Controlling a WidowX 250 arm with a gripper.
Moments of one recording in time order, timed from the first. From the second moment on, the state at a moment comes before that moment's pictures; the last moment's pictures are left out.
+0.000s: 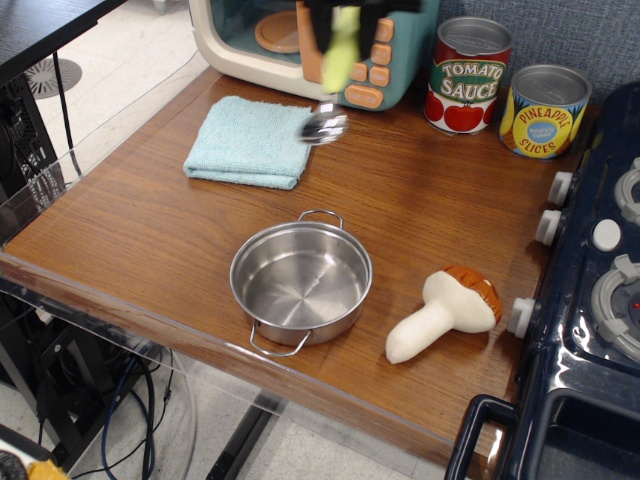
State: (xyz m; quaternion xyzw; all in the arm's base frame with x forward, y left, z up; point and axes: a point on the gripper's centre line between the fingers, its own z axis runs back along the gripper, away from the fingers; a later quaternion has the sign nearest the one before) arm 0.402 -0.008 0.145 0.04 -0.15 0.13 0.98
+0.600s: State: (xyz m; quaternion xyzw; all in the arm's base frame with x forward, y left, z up) arm 0.422 -0.085 0.087 0.06 -0.12 0.12 0.98
